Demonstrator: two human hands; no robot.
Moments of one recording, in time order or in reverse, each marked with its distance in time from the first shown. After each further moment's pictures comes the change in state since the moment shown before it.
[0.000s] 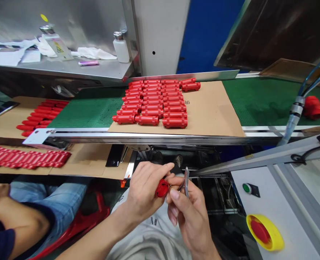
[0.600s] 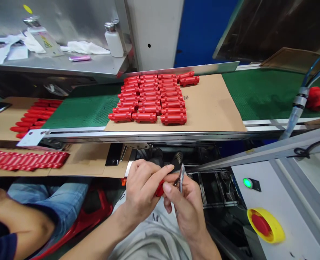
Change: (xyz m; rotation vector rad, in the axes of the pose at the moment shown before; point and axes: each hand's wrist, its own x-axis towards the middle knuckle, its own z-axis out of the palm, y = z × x) left_hand -0.001 0.001 -0.001 0.105 0.103 0.073; right_hand 0.014 0.006 0.006 -0.122 0.003 -0.046
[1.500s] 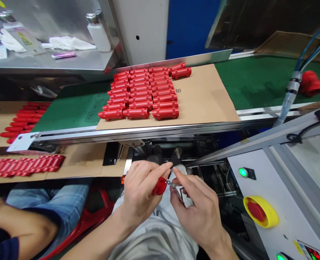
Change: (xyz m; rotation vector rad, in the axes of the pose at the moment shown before) left_hand 0.004 0.016 0.008 0.039 -0.062 -0.067; right_hand -0.023 -0.020 -0.041 -1.108 0.094 -0.691
